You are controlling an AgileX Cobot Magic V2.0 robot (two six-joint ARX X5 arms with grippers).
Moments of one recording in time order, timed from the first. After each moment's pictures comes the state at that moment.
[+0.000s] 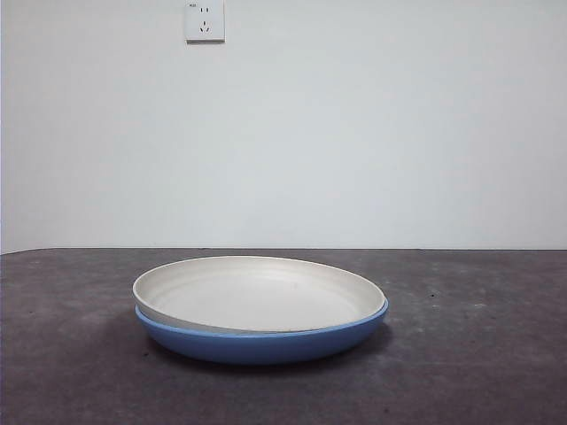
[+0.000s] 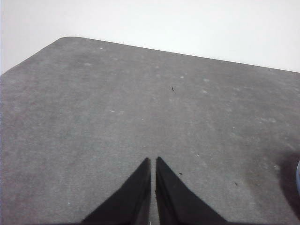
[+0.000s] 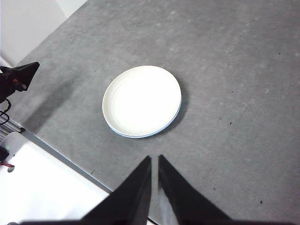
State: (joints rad) left arm 0.00 0.01 0.03 -0.18 0.02 -0.14; right arm 0.84 0.57 1.34 -1.33 0.11 0.40
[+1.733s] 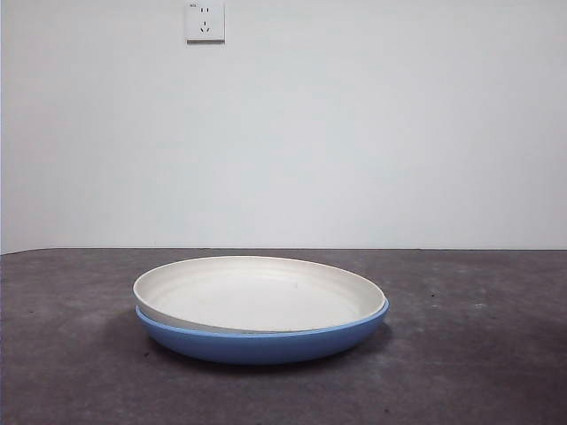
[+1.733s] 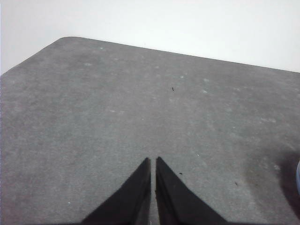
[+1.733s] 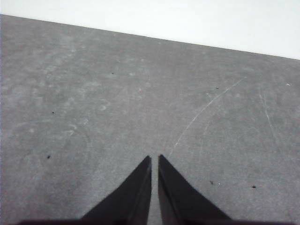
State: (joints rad) left arm 0.00 0.01 0.03 -0.18 0.02 -0.14; right arm -0.05 0.01 0.03 -0.22 -0.05 -0.09
